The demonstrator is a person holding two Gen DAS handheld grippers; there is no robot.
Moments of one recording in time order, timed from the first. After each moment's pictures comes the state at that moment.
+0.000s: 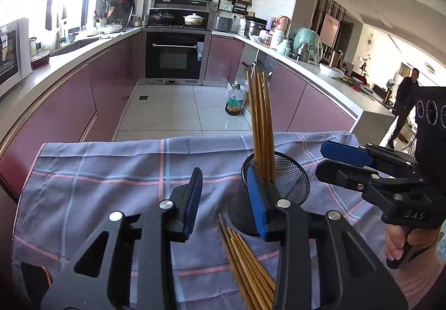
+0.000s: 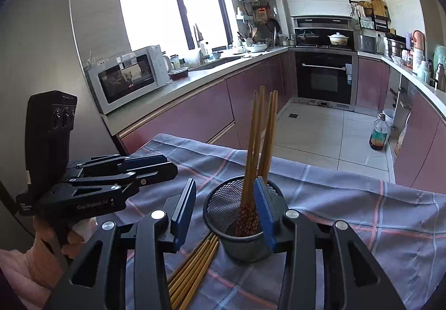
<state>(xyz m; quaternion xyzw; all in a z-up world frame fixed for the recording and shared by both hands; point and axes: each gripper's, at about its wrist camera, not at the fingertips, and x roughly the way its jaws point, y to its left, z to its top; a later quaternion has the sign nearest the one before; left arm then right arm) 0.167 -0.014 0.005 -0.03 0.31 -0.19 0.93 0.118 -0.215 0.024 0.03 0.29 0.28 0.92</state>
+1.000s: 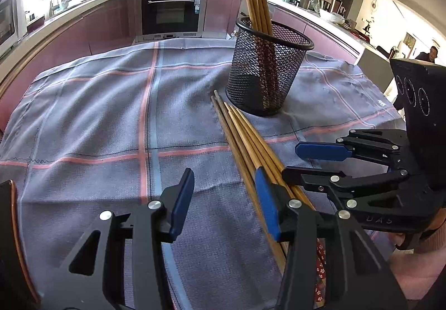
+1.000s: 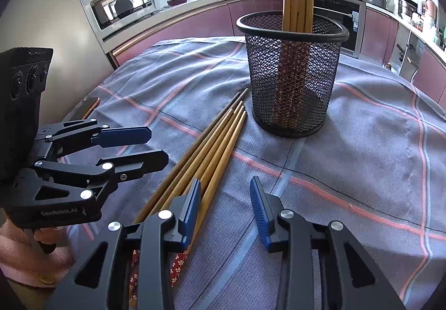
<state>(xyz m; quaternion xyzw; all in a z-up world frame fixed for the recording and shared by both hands) 0.095 -0.016 -0.111 0.01 0.42 -0.19 0.89 0.079 -0.170 -0.088 -0.02 0.44 0.26 0.86</state>
